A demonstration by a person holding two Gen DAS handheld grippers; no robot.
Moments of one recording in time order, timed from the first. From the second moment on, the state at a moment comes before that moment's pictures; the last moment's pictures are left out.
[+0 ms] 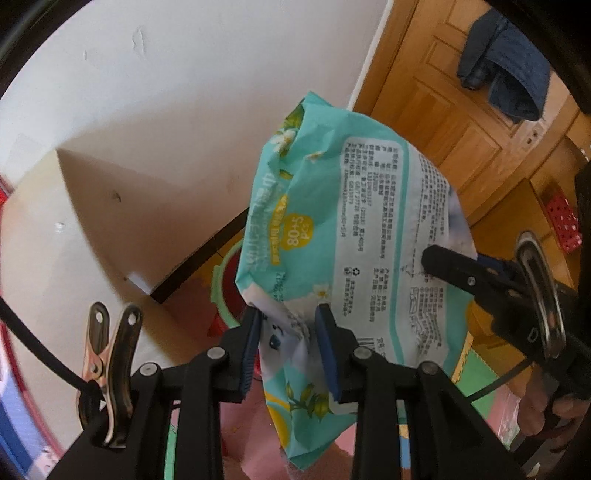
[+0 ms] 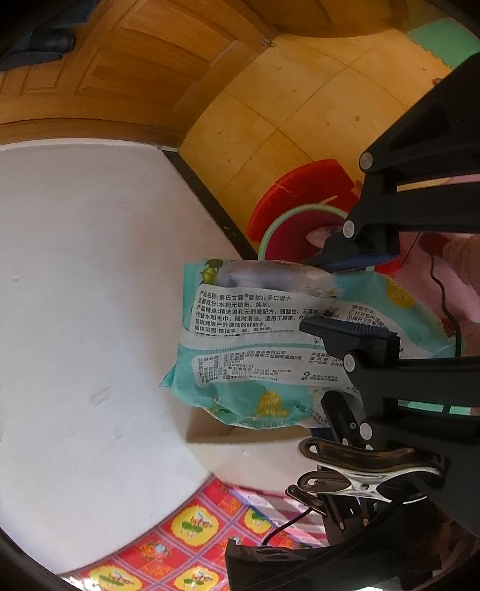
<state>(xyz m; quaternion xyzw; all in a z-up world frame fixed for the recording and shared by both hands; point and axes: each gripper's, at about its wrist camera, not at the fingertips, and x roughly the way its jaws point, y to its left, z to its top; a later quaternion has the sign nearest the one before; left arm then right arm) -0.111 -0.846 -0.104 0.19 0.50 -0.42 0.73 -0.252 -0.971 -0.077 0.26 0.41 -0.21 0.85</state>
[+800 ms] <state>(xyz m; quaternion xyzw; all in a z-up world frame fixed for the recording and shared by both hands) -0.090 -0.922 -0.269 0.18 0.54 -0.35 0.74 -0.198 -1.060 -0.243 0.24 0.48 -0.17 0.82</state>
